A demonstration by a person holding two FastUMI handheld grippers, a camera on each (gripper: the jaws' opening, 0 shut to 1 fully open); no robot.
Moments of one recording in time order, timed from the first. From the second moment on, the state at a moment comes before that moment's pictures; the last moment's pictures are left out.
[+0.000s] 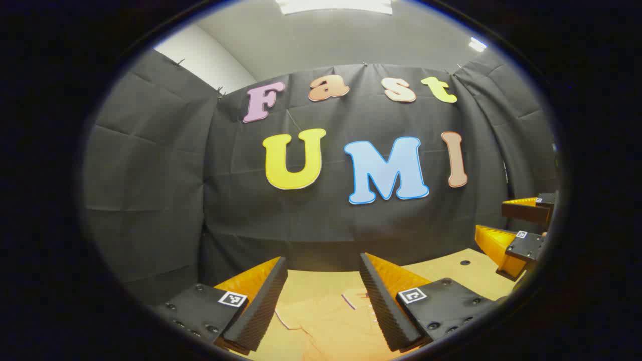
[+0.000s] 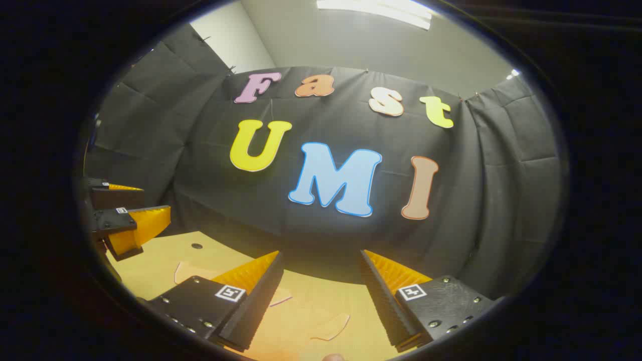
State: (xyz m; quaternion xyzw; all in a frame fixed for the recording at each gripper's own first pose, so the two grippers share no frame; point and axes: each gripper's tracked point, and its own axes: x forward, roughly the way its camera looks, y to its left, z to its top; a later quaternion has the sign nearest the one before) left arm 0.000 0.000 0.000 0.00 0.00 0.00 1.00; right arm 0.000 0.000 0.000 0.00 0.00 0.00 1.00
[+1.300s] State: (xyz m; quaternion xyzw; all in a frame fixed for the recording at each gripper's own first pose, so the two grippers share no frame) left arm 0.061 -0.006 -0.038 -0.02 0.03 -0.03 1.00; right arm 0.070 -0.039 -0.111 0.06 0.15 -0.05 0.99
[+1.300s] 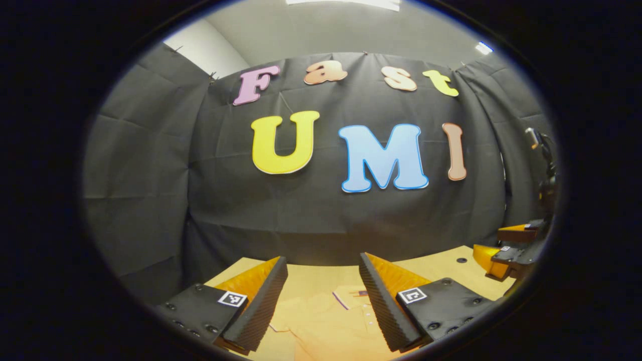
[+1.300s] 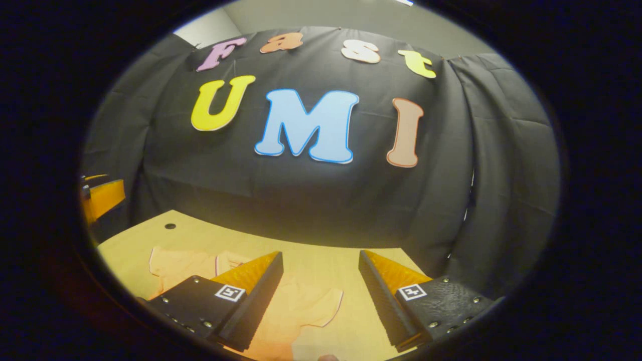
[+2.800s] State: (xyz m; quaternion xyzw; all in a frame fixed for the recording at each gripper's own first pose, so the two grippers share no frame) left arm 0.055 0.000 -0.076 -0.03 0.08 -0.02 1.00; right arm 0.153 -0.061 -0.371 0.20 0.45 -0.09 0.87
